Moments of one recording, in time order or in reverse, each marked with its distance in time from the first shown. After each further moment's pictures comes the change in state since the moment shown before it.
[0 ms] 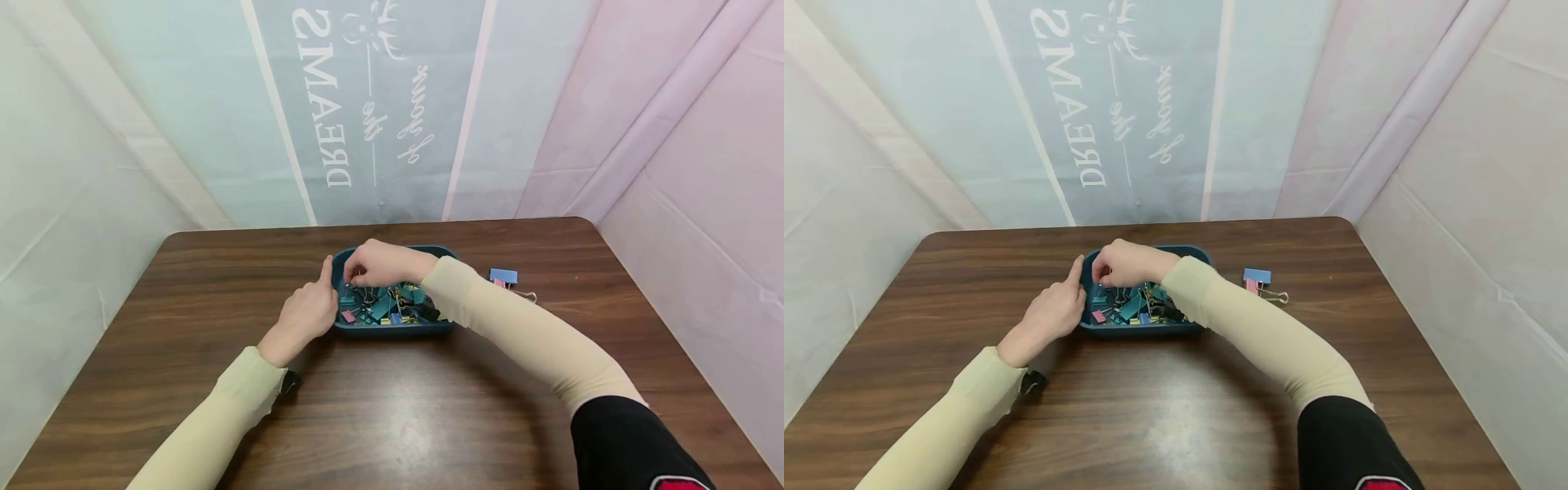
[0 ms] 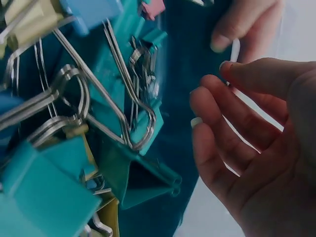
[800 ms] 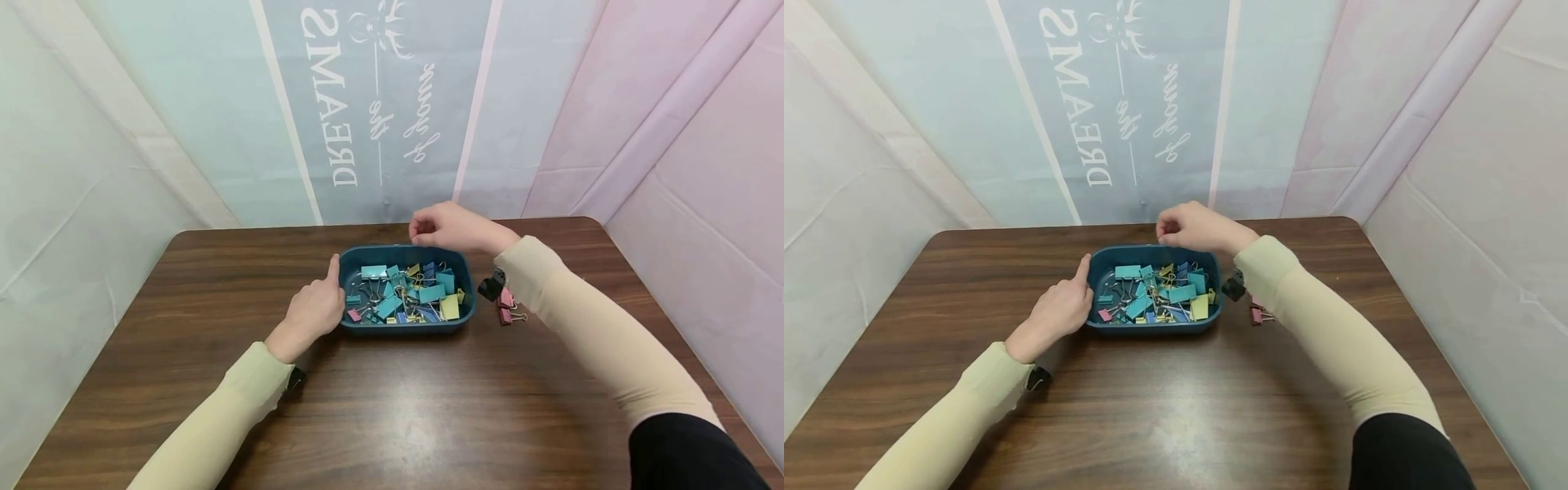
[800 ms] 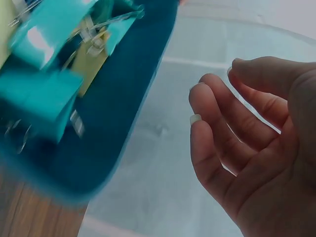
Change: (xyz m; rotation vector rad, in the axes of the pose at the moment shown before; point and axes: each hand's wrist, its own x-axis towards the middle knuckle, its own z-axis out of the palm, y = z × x) left_hand -0.001 0.001 0.002 0.013 0.015 -0.006; right_hand -0.084 0.040 -0.052 0.118 0.237 0.151
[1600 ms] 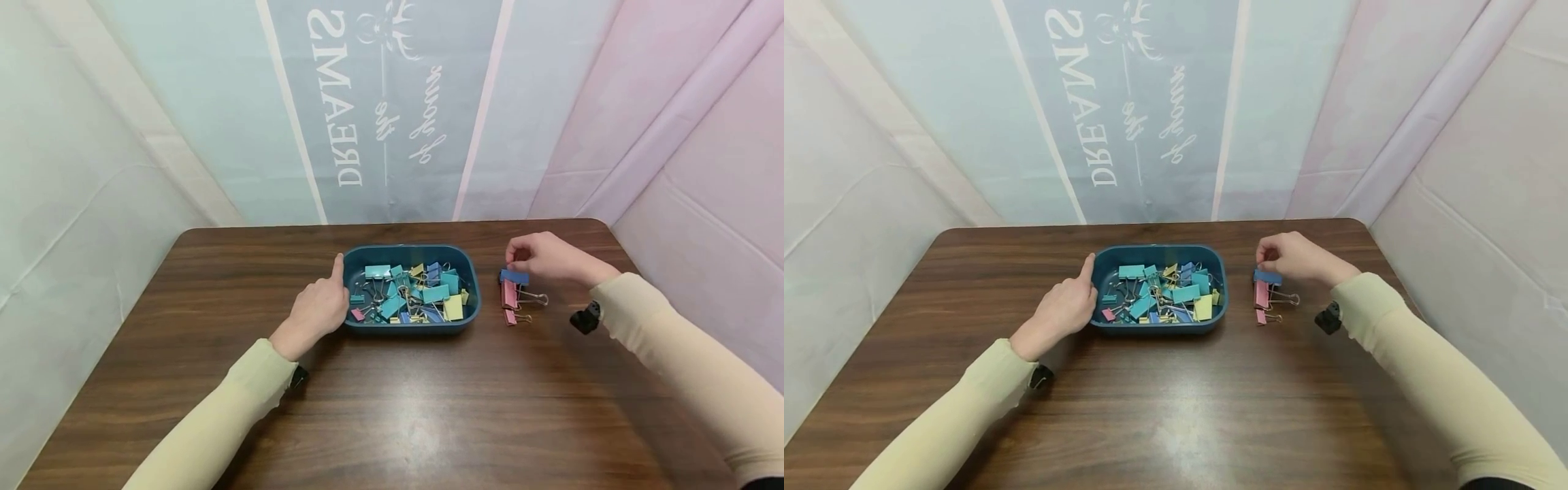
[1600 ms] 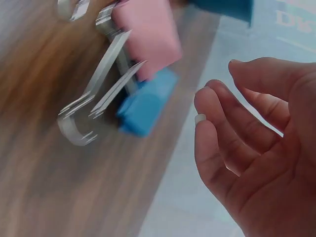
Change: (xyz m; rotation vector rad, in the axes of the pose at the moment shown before) left_hand 0.004 0.001 -0.007 0.018 -0.031 -0.003; right_hand -0.117 0.100 -0.009 -0.090 0.043 0.252
